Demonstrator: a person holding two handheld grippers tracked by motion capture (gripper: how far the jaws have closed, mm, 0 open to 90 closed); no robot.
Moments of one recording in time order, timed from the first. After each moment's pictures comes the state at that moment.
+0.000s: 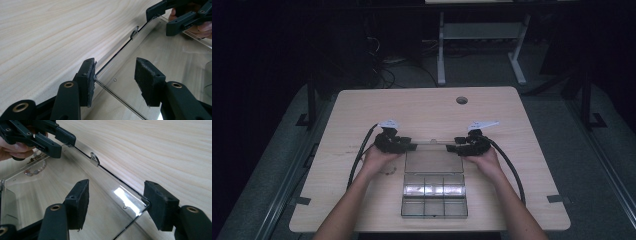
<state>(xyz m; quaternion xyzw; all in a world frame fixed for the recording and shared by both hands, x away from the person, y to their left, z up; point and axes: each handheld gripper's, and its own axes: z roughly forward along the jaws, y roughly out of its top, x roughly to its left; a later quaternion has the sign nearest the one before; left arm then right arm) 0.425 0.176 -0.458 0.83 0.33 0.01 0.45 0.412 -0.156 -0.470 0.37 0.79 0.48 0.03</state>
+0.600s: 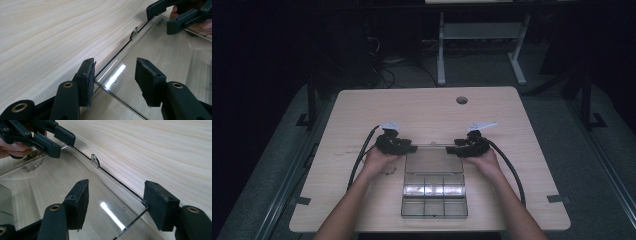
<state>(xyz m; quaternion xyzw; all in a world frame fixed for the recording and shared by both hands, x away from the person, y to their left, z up) 0.426 0.175 -0.467 0.83 0.33 0.01 0.44 0.414 -0.155 -0.478 0.38 0.80 0.47 0.02</state>
